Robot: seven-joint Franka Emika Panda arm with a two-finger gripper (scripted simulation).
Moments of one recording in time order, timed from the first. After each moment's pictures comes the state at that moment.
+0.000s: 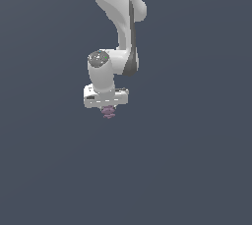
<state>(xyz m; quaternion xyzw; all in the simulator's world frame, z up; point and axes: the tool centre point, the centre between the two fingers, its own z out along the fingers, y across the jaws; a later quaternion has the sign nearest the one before) -0.062 -0.090 0.080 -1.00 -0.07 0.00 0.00</state>
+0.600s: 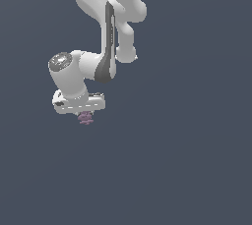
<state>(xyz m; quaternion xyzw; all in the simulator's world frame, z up) -0.016 -0.190 0.100 -1.00 -0.07 0.00 0.00</state>
